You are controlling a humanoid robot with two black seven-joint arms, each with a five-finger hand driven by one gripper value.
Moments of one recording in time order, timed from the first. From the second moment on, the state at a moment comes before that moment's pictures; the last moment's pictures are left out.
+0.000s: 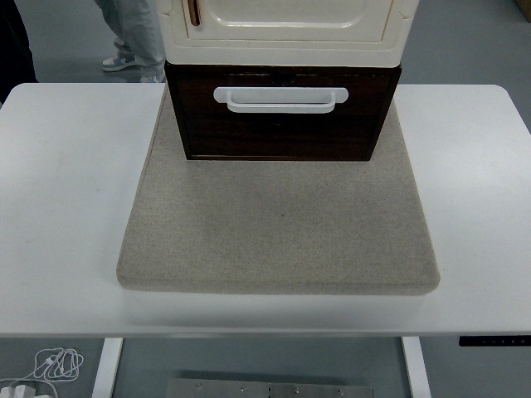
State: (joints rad) left arm -1.59 0.74 -0.67 -1.38 0.44 -0.40 0.07; right arm -0.05 0.00 0.13 0.14 -0.15 0.22 0.04
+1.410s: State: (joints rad) left arm -2.19 0.63 0.51 -1.32 0.30 -0.61 0.06; right arm -0.05 0.00 0.13 0.15 -0.15 0.22 0.04
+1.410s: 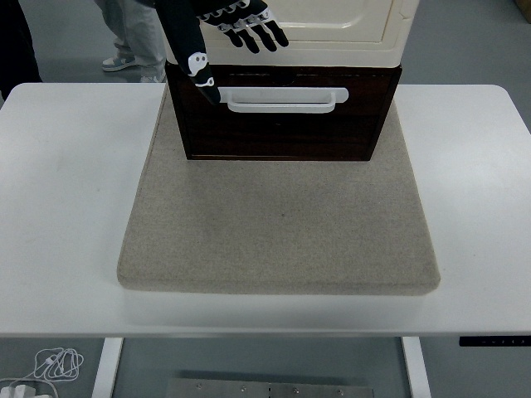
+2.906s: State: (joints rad) left arm -2.04 0.34 0.50 -1.22 0.24 -0.36 0.31; right arm -0.05 0.00 0.13 0.14 -0.15 0.22 0.04
